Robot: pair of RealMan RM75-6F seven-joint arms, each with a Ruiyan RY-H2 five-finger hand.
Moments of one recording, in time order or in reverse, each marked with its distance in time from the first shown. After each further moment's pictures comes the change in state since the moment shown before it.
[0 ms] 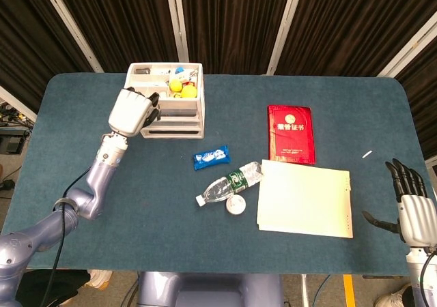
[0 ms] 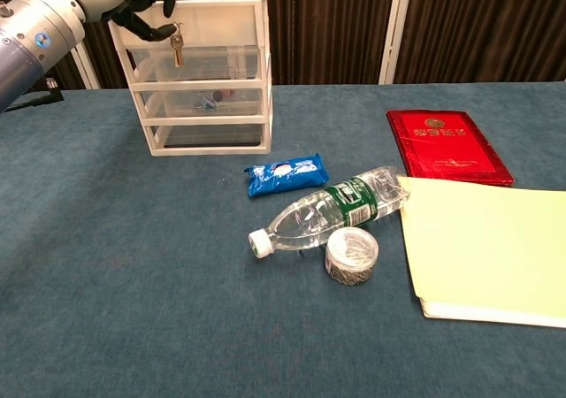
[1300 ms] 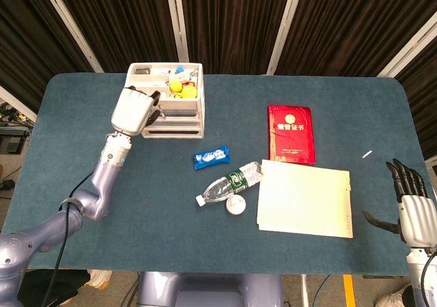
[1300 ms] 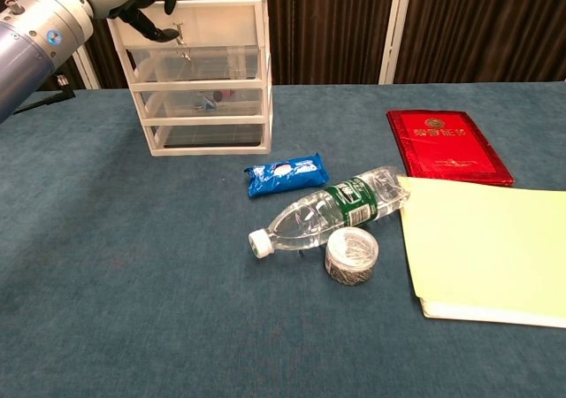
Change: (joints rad) left arm -0.008 -0.005 -0.037 -0.057 -0.045 -0.008 0.111; right arm -0.003 0.004 -0.002 -0.003 -0.006 0.004 0.009
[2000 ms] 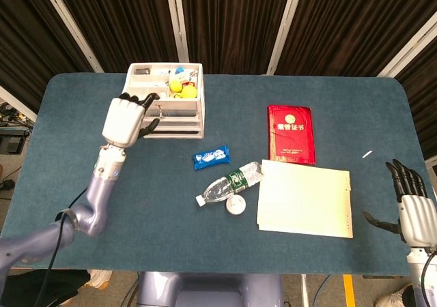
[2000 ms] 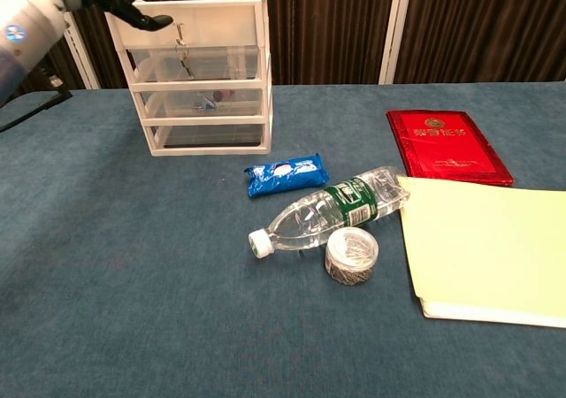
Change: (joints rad) left arm 0.113 0.089 0.000 -0.300 0.003 0.151 -0.013; right arm 0.004 0.003 -0.001 0.003 0.011 -0.018 -0.006
